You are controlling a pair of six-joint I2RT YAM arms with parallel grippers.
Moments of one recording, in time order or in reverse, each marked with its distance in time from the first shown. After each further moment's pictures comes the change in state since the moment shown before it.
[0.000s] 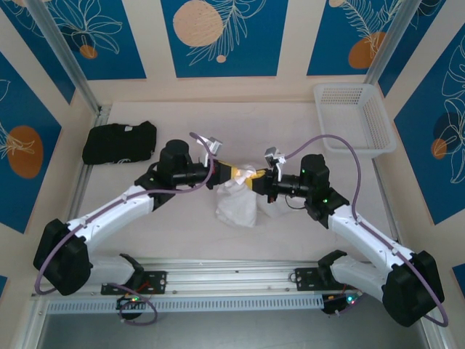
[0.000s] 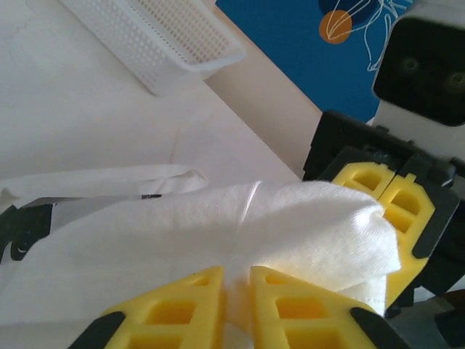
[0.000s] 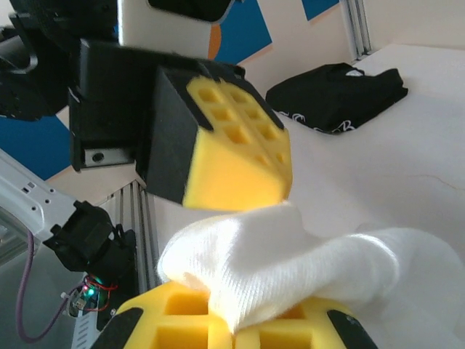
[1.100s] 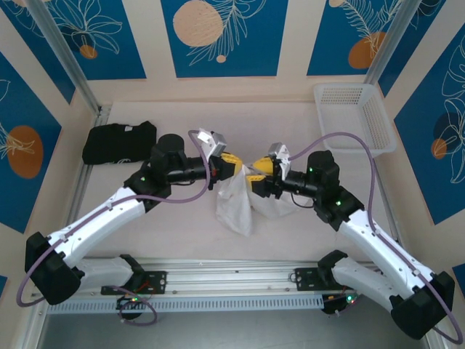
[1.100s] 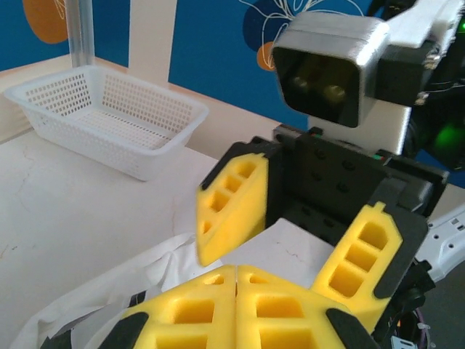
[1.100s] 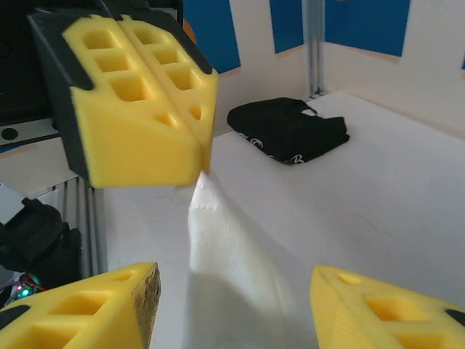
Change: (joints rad) left arm -0.090 -0.084 0.149 -0.115 -0.040 0.307; right arm 0.062 -0.087 0.169 -0.263 0.171 -0.217
